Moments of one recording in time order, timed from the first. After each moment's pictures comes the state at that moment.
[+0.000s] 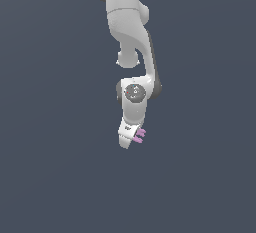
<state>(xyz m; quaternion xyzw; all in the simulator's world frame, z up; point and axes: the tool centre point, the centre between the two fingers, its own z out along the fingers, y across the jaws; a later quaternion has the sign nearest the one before) 0.011 0.023 0.020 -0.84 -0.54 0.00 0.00</state>
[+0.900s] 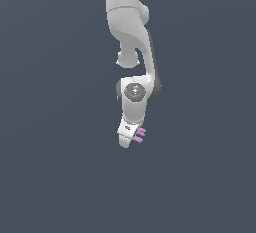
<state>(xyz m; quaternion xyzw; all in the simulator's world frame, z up) 0.011 0.022 0.024 -0.84 -0.54 0.00 0.00</state>
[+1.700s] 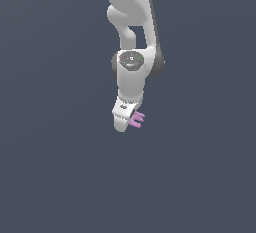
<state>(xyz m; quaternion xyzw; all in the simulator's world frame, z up) -0.011 0.009 0.124 -0.84 -0.54 0.00 0.00</state>
